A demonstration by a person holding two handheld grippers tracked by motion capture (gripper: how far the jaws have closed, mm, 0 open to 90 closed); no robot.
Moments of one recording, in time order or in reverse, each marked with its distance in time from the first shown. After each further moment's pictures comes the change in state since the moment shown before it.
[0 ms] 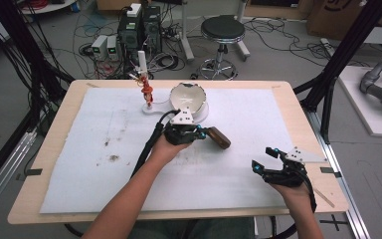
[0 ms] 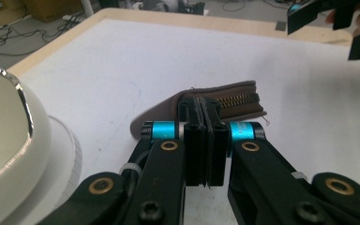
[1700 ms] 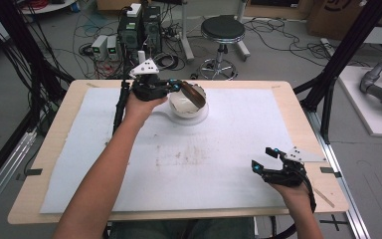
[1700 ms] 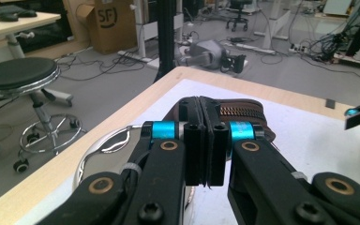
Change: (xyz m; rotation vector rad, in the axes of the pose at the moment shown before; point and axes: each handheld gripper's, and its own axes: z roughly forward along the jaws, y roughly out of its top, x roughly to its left) left arm 0.092 0.050 -0.077 -0.145 0.156 -0.110; right arm -0.001 -0.001 0.002 0.010 -0.008 0.000
